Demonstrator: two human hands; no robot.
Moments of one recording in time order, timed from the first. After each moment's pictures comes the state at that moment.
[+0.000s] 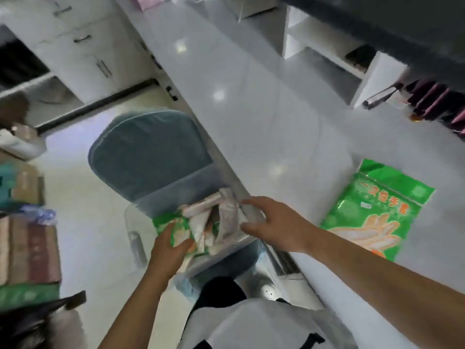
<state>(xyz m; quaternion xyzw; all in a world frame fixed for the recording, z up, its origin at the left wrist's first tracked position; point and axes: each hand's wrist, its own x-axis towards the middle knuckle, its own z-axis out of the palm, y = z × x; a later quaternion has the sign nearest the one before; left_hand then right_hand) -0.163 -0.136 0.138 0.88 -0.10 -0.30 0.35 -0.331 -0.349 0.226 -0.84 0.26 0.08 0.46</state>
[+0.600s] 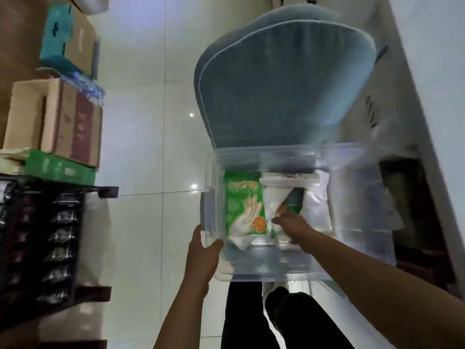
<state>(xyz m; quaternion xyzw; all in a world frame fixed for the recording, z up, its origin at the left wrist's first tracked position) -0.055 -0.008 -0.001 0.77 0.26 -0.35 0.47 -0.077 -0.240 -0.062 -0.67 0.46 0.33 0.49</state>
